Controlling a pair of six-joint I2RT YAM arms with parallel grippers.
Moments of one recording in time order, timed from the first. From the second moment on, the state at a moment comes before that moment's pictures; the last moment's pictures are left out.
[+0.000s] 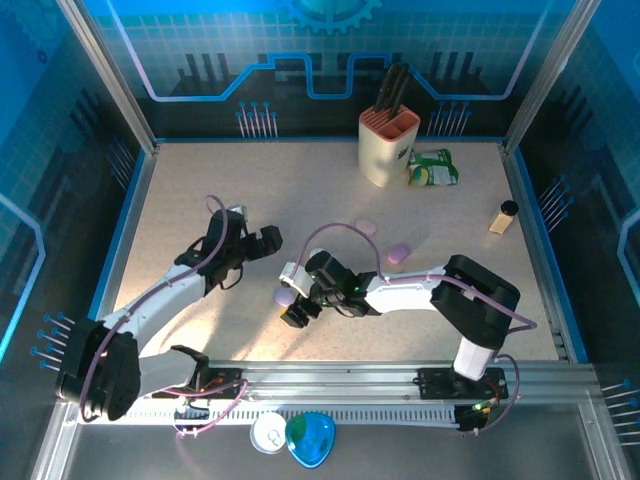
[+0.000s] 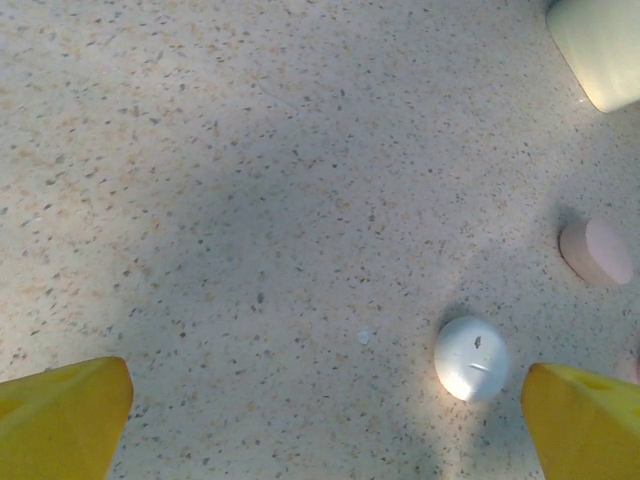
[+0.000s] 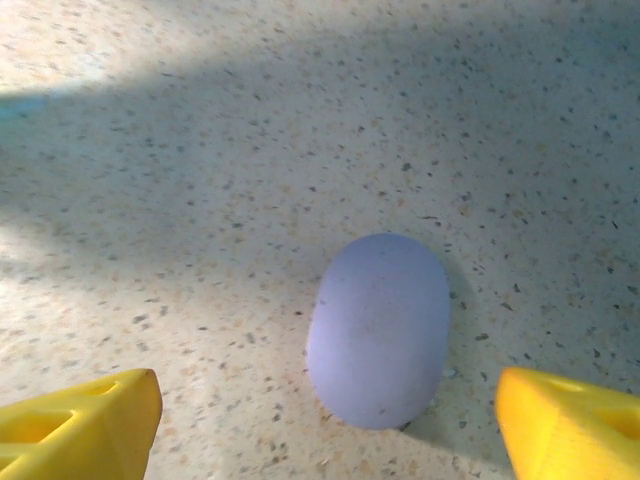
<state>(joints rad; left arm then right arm) -0.31 1.21 0.69 -0.23 0.02 -0.62 1.01 1.76 0.87 0.14 -0.20 -0.03</state>
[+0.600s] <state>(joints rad) -0.22 1.25 0.70 -0.31 0.10 -0.70 1.01 1.90 1.02 0.01 -0.14 -0.02</state>
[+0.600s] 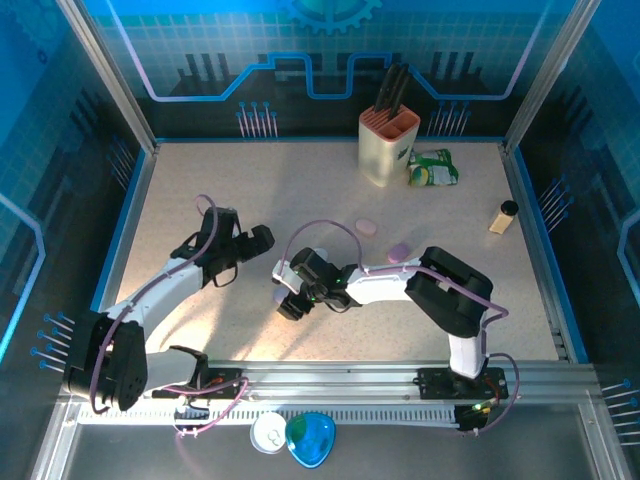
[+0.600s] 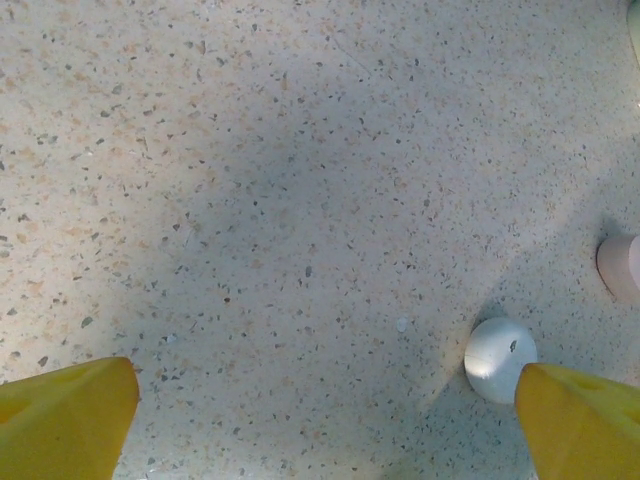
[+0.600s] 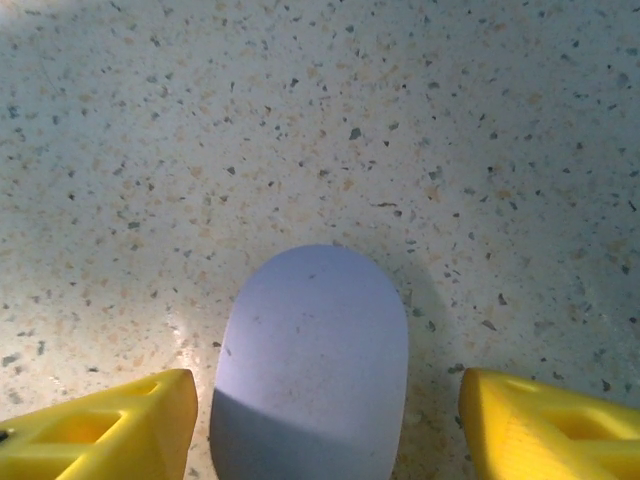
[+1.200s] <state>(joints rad) -0.22 1.18 0.68 -0.32 0.11 -0.58 0.93 1.78 1.00 -0.06 -0.14 -0.05</state>
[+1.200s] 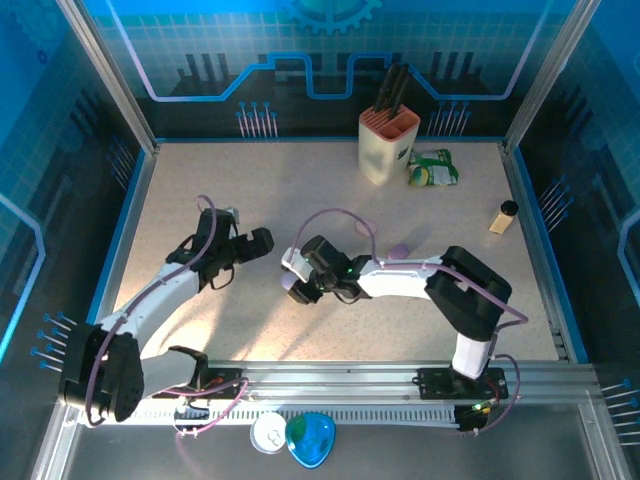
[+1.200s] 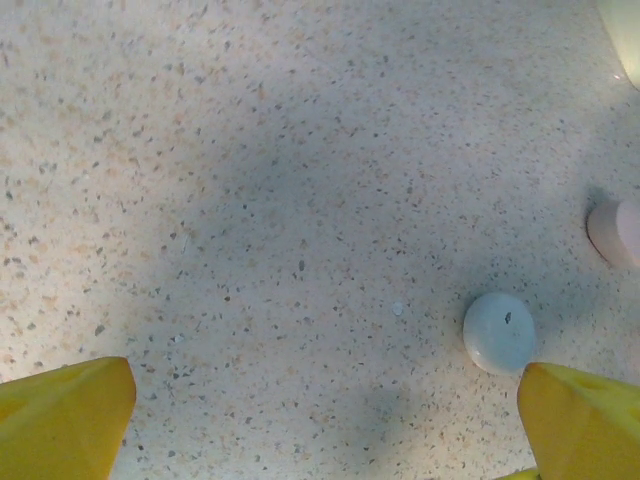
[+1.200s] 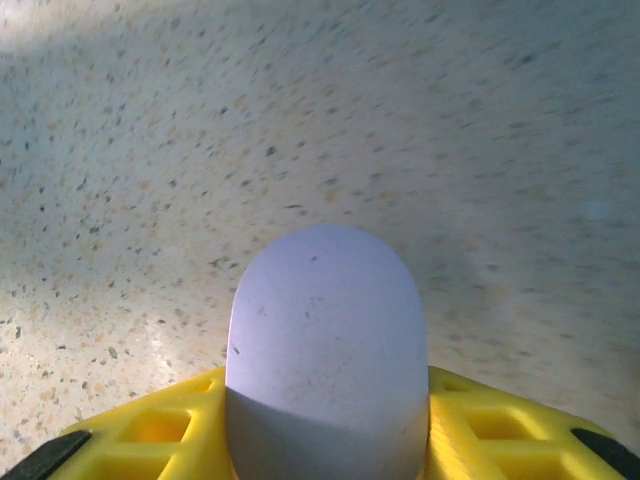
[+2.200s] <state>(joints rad) -0.43 1.09 0.62 0.13 0.84 0.12 0.56 1.33 1.25 -0.72 -0.64 -0.44</state>
